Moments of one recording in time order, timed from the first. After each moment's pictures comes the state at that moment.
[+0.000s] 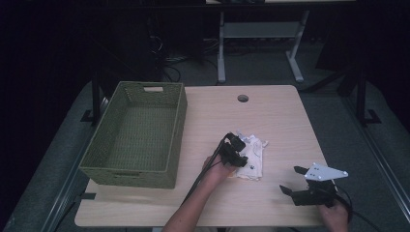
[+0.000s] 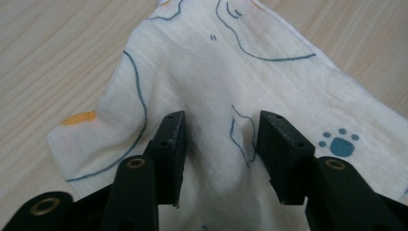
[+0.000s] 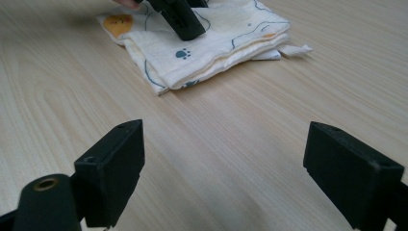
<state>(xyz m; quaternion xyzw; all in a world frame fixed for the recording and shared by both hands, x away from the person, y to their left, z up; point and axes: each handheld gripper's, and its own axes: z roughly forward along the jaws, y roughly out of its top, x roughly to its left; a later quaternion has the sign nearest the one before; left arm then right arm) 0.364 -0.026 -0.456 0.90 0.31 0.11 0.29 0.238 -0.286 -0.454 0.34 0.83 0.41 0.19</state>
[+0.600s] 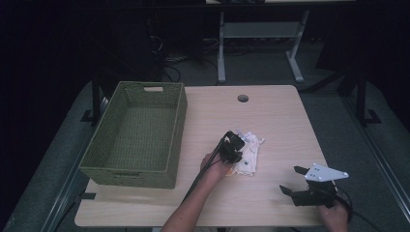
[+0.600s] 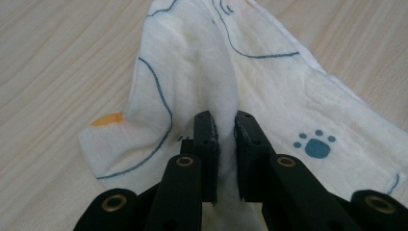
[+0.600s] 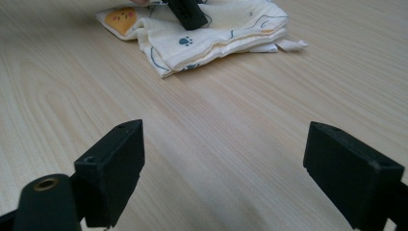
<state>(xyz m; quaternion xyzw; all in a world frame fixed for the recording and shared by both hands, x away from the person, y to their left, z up) 0.369 -0.025 -0.453 0.90 0.30 0.14 0.27 0.237 -0.286 -0.453 0.34 0.83 0.41 0.19</state>
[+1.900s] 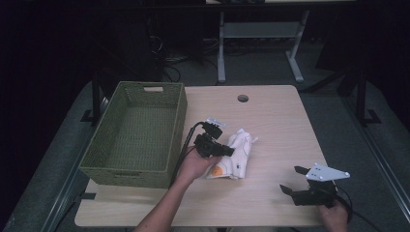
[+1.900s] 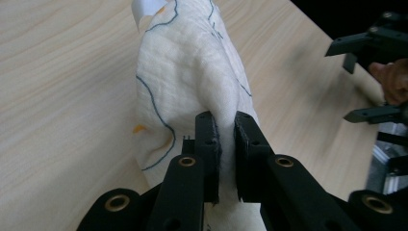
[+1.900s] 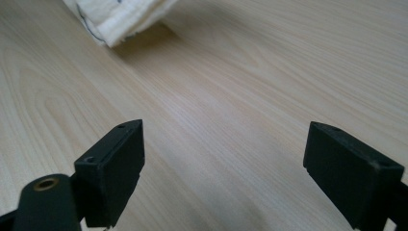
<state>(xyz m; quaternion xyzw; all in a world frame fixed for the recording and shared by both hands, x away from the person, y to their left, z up) 0.359 0.052 -0.384 0.85 0.35 -0.06 0.38 0.237 -0.288 -0.455 0.35 0.82 0.41 0.19</state>
